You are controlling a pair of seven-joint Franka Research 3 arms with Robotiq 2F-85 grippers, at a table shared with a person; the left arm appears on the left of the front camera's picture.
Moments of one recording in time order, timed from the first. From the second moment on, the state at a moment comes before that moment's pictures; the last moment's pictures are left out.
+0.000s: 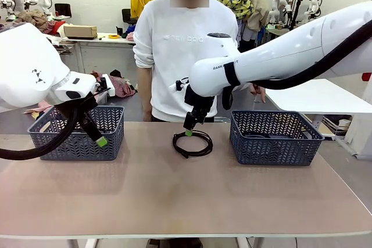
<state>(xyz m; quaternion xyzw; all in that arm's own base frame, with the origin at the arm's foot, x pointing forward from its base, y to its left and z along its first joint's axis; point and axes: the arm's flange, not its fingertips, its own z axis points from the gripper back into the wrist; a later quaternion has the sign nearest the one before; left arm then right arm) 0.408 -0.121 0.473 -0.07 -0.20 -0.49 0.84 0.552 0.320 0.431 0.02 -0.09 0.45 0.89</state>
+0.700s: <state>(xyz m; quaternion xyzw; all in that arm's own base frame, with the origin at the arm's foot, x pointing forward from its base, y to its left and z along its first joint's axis) 0.408 -0.121 0.473 -0.07 -0.20 -0.49 0.84 0.553 0.318 0.431 0.02 -0.09 0.45 0.89</state>
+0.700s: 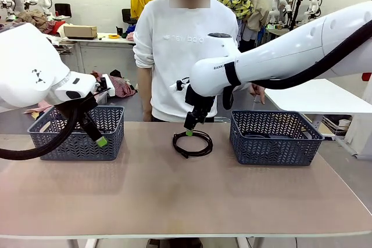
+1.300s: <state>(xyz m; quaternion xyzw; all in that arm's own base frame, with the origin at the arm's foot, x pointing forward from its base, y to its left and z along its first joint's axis) 0.408 -0.121 0.473 -0.07 -0.20 -0.49 0.84 0.582 0.358 0.382 0.04 -0.07 0.41 0.91</state>
